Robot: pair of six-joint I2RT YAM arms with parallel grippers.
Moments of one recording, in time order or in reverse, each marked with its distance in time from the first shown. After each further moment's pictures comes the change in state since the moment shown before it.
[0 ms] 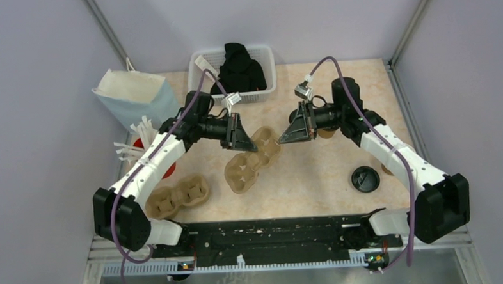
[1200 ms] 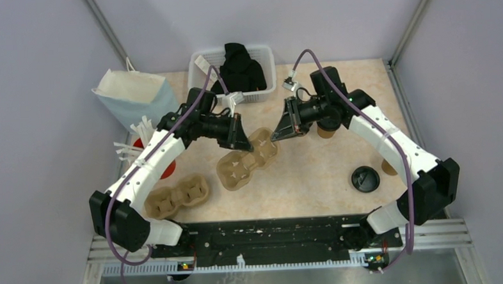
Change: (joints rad) left arm -0.053 0.002 0.124 -0.216 -0.233 0.184; right arm 0.119 0.153 0.354 -0.550 0.306 -0.335
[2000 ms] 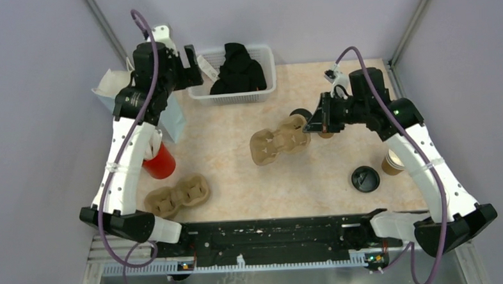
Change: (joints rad) left arm 0.176 0.034 0.513 -0.038 -0.906 0.008; right arm -0.119 -0.264 0.002 -0.204 0.393 -0.085
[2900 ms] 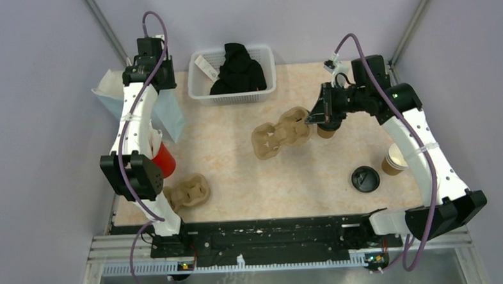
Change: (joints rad) left arm 0.261 0.383 0.130 -0.052 -0.047 0.233; right arm -0.079 0.123 0.145 -0.090 -0.082 -0.139
